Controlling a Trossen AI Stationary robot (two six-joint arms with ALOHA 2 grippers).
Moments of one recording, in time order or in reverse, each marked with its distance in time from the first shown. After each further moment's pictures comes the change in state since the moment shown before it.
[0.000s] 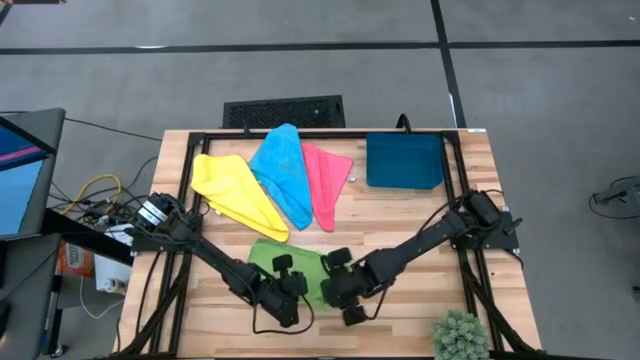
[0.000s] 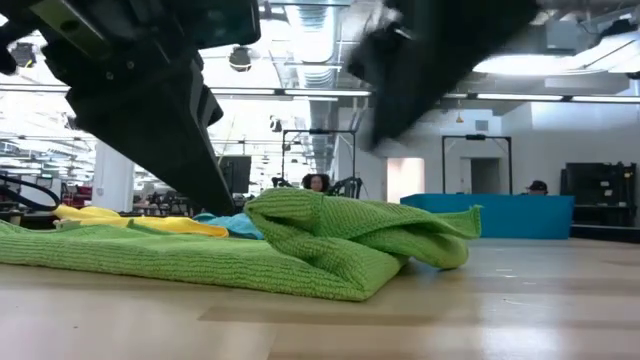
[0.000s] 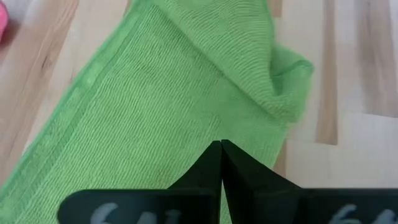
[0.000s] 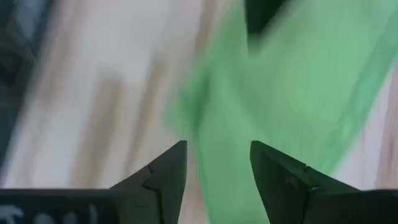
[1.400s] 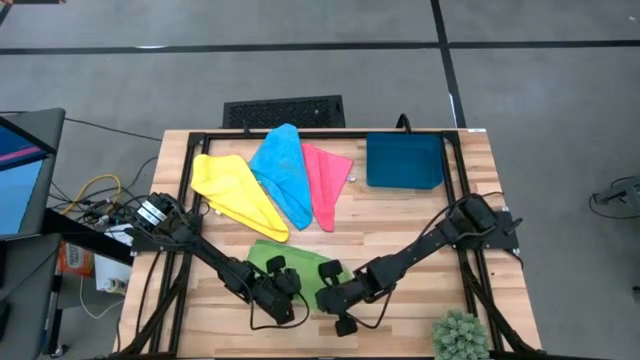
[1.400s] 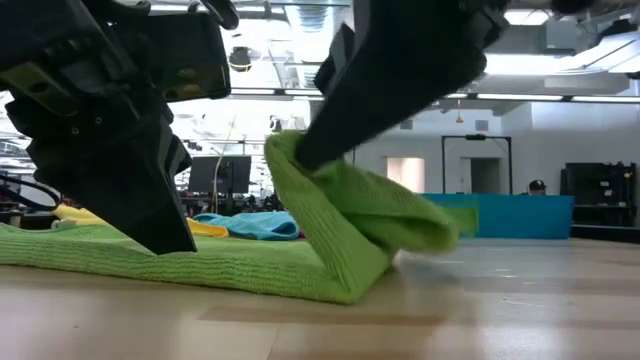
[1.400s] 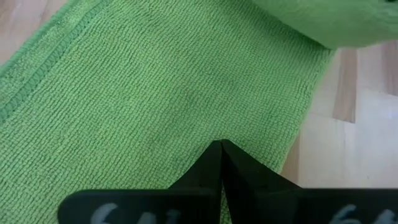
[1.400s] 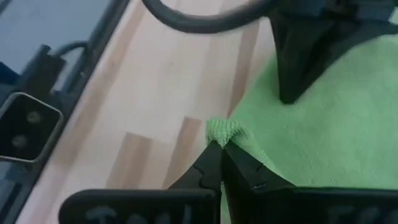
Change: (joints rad) left arm 0.000 -0.003 -0.157 0.177 0.049 -0.134; right arm 0.016 0.042 -0.146 0.512 -0.004 -0.021
